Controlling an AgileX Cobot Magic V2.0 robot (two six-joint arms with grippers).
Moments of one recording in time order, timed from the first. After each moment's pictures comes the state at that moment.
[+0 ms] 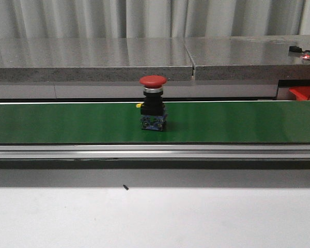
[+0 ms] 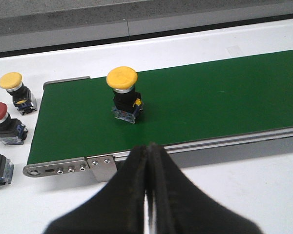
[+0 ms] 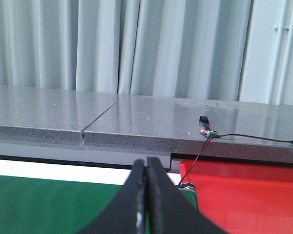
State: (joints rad) left arm 0.04 0.48 -0.54 -0.29 0.64 0.34; right arm 0.01 -0.01 0.02 0.02 -0.15 -0.03
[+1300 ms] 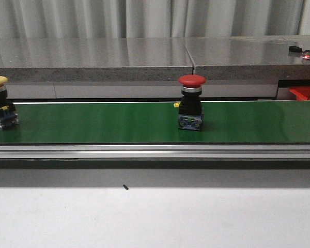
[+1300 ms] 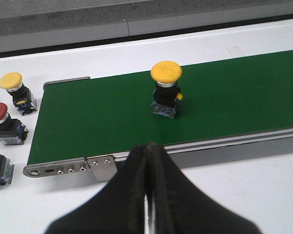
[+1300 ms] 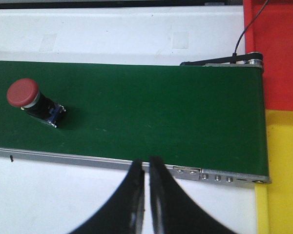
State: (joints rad) left arm 0.04 0.48 -0.54 -0.29 0.64 0.34; right arm 0.01 0.86 -0.88 0.21 0.79 -0.03
